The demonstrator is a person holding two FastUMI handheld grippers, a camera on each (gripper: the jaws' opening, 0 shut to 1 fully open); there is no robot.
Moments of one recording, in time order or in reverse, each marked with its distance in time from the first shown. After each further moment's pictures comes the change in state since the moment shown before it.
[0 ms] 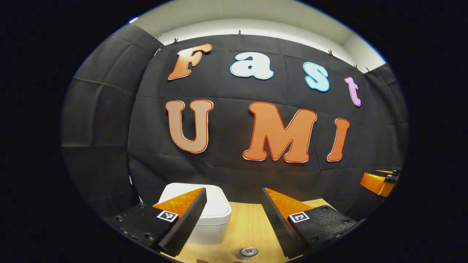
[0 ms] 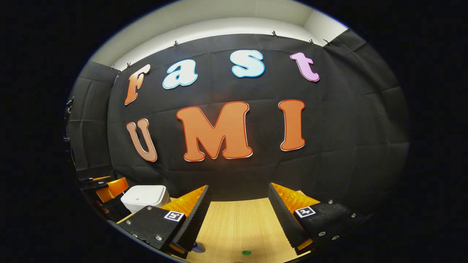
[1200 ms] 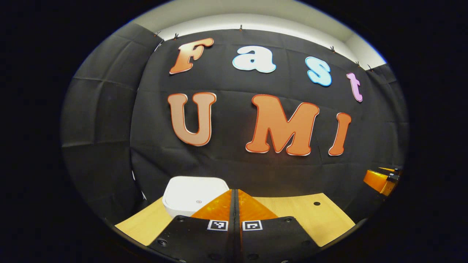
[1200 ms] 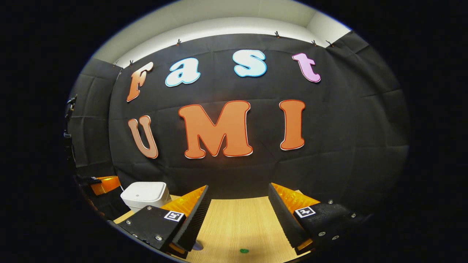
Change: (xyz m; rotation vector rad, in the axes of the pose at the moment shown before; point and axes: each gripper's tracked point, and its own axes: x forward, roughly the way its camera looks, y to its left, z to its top) left arm -0.007 0.014 -0.026 -0.021 0.110 -0.007; right arm -0.012 0.000 -0.001 -0.011 0.013 0.002
